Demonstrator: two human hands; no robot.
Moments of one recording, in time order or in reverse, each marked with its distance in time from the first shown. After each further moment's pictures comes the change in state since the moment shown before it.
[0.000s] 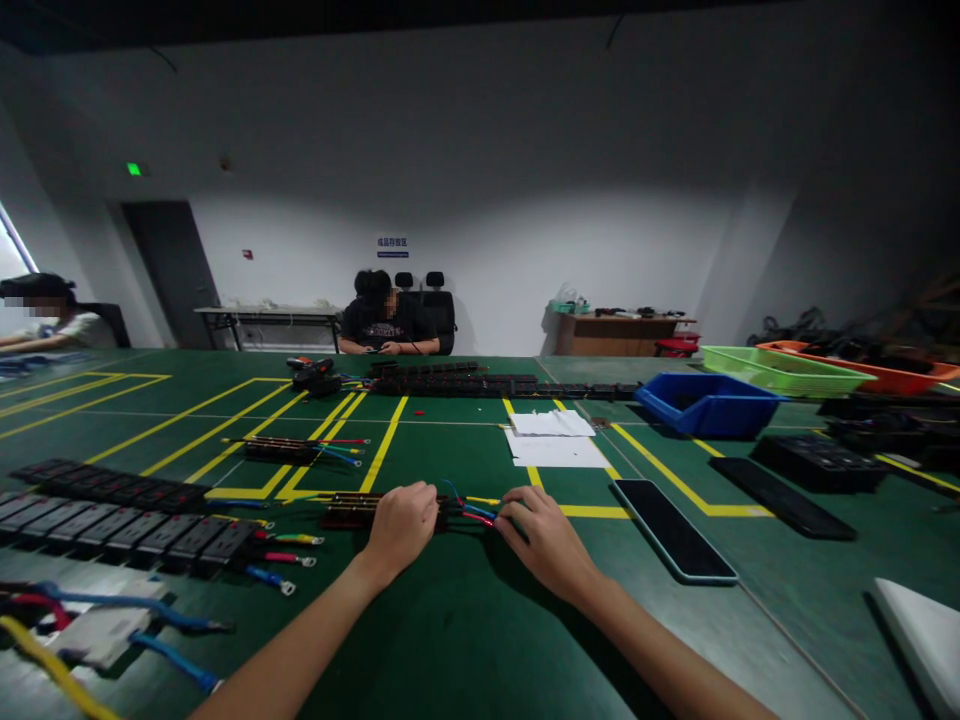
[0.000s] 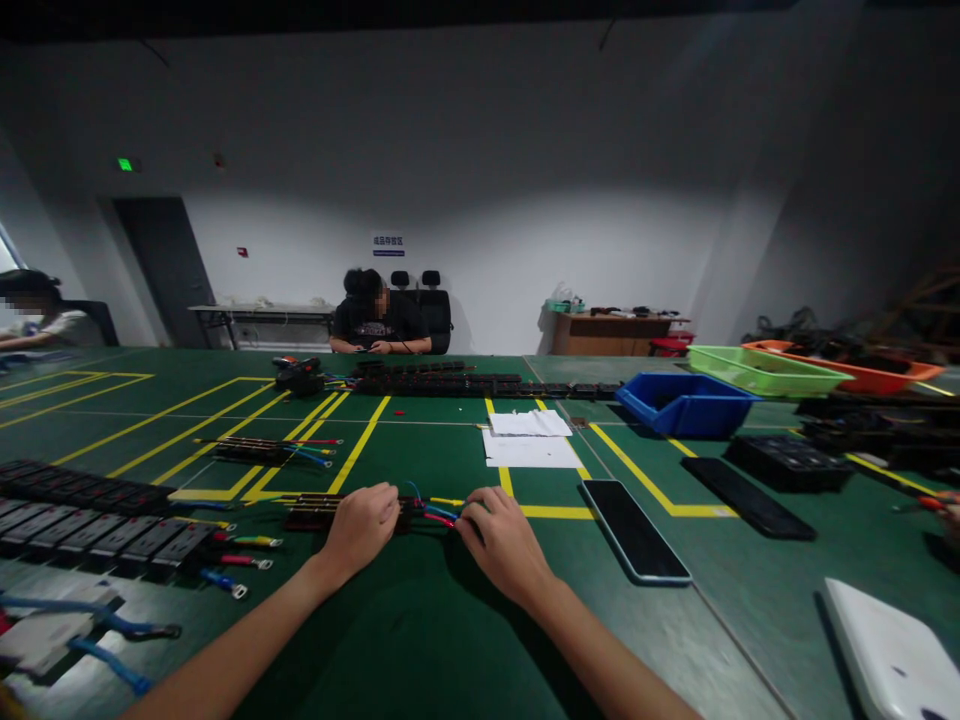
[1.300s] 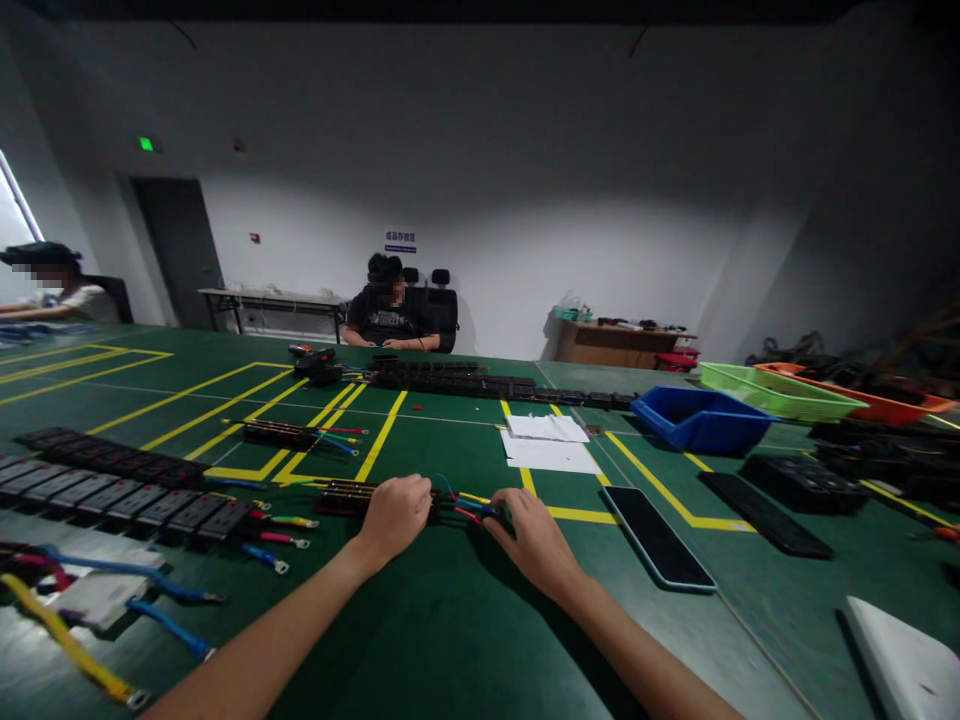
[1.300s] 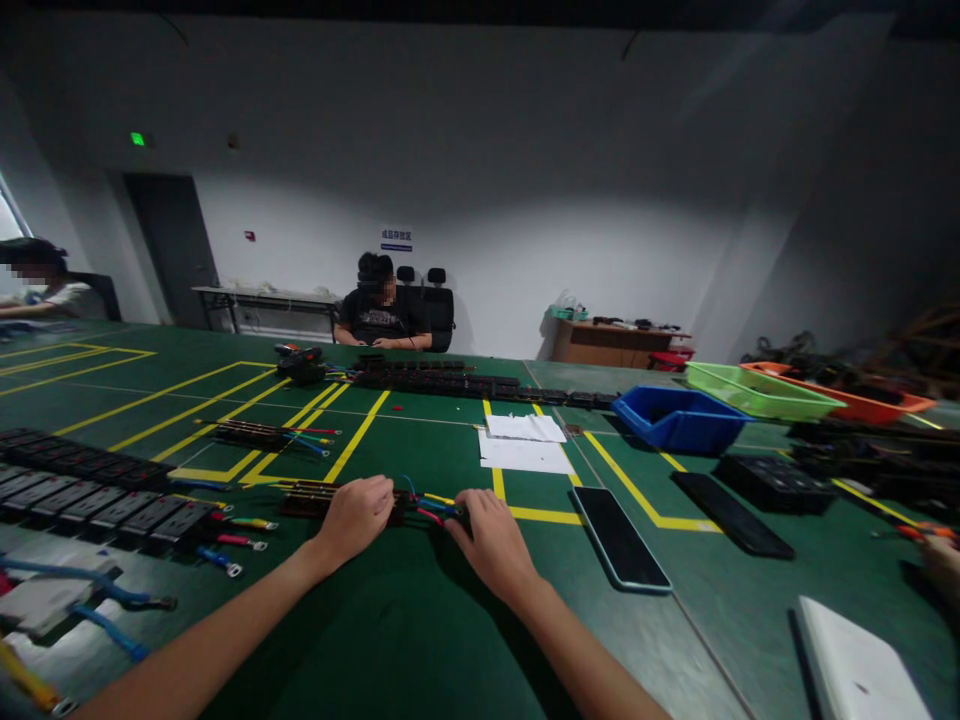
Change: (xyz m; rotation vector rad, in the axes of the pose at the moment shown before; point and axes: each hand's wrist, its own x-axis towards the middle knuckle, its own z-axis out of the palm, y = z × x) left_hand 0.000 -0.004 0.010 0.000 0.042 0.022; right_hand 0.000 0.001 0.001 0.038 -0.075 0.110
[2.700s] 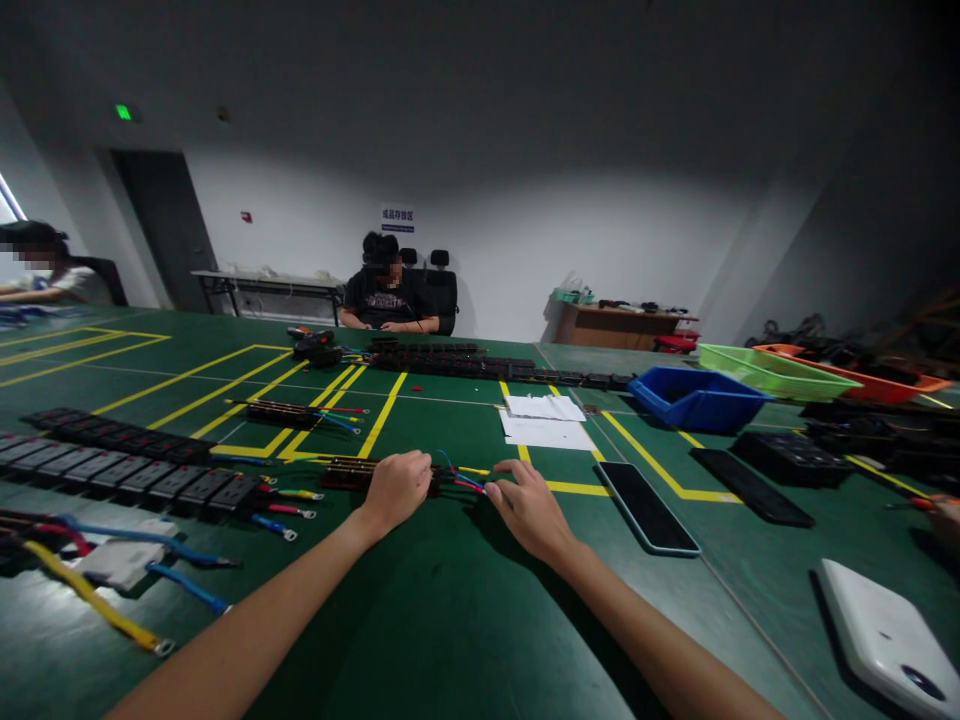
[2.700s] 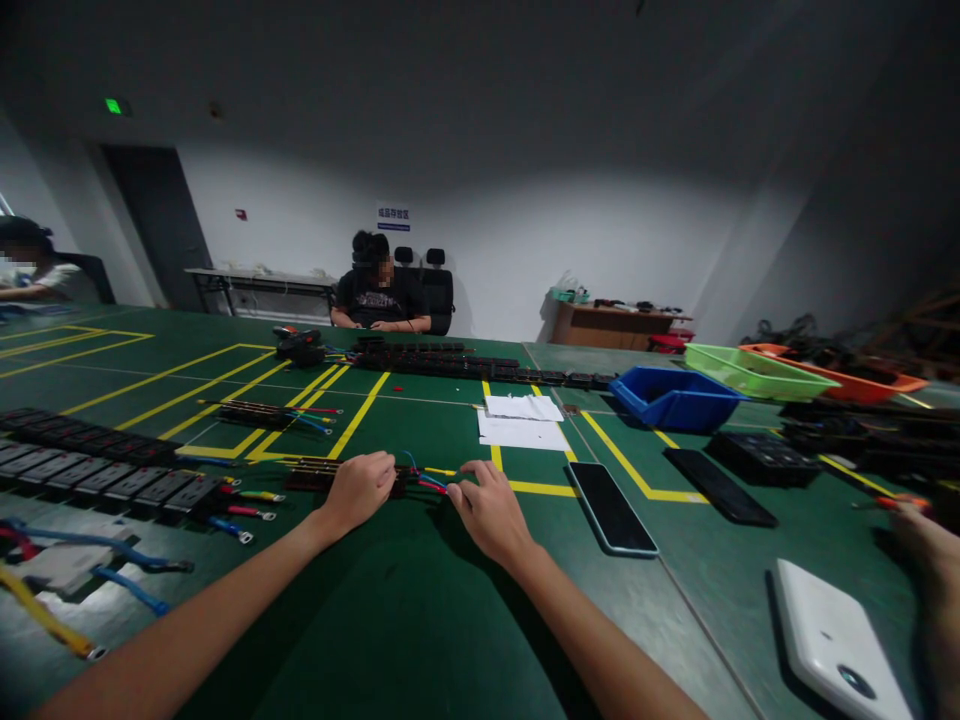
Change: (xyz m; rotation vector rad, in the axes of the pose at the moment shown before) left_hand 0.001 0.002 -0.006 -0.037 0.012 0.029; right_hand -0.001 -0.003 -0.009 -0.078 0.067 -0.109
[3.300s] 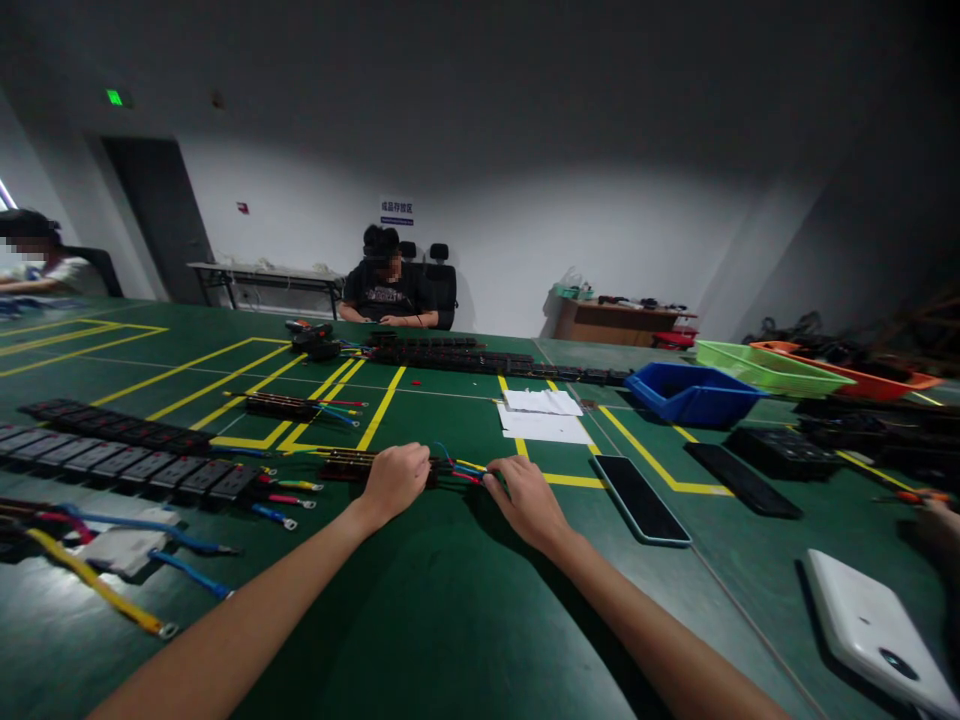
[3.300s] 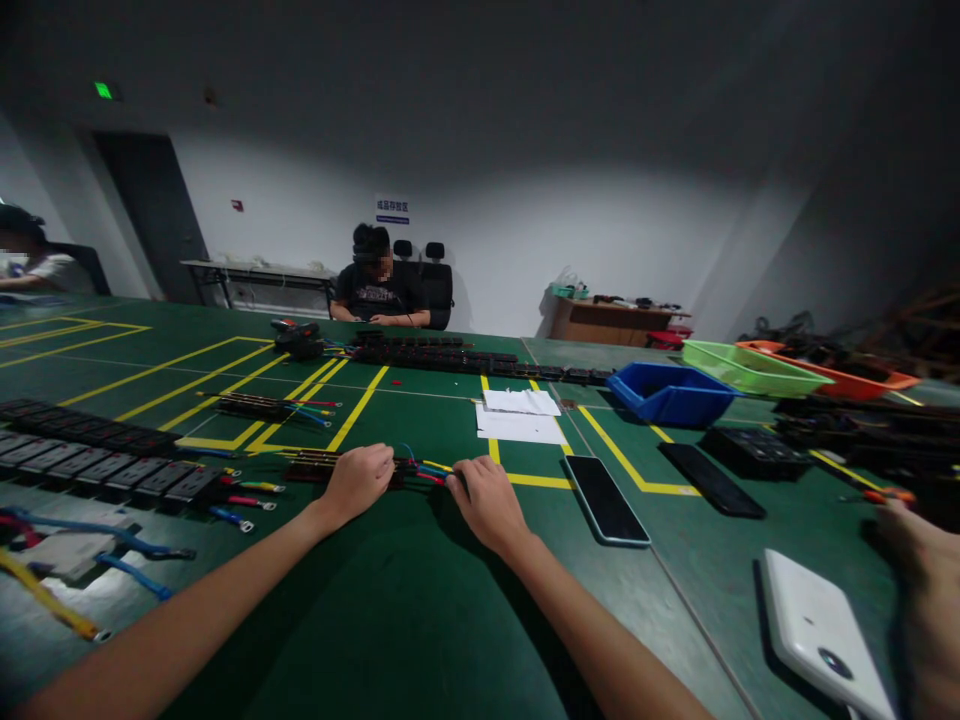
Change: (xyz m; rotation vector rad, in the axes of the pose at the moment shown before) left_hand 0.001 0.002 -0.003 0.033 -0.021 -0.010; right_hand 0.001 -0.001 0.000 0.009 -0.041 0.059
